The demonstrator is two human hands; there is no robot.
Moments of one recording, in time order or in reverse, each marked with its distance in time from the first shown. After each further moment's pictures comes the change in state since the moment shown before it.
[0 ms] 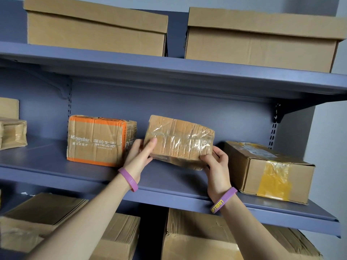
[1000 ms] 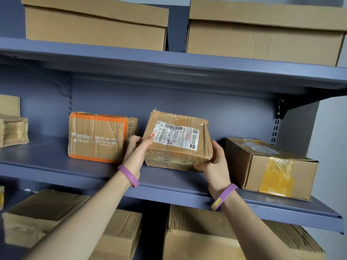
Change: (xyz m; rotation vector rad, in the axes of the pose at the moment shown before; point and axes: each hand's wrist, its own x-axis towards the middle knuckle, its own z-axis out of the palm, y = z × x) left_hand -0.002 0.003 -0.001 0.026 0.138 0.017; right_hand 0.002 0.009 -0.004 -0.224 -0.132 -0.070
